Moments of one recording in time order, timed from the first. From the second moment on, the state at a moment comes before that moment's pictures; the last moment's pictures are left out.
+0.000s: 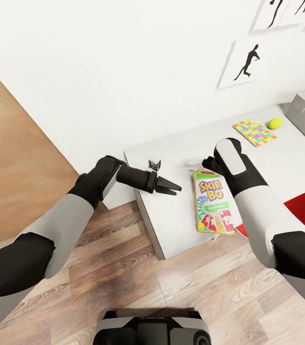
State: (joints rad) left arm -1.32 -0.11 -0.34 -0.66 0.06 1.04 -1.57; right arm -1.35 -0.02 0.17 -0.81 -1.05 0.77 -1.10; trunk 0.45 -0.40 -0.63
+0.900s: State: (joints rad) left arm -1.32 -0.10 -0.35 -0.66 0.06 1.04 -1.57; right arm -1.35 -0.02 0.17 -0.78 -1.05 0.77 -1.10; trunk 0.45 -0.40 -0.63
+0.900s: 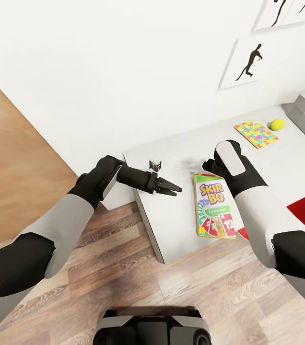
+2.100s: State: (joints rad) left arm -1.31 -0.10 -0.35 -0.66 0.06 1.03 -1.57; right arm -1.35 -0.02 0.17 -0.77 -1.05 0.76 -1.10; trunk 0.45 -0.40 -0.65
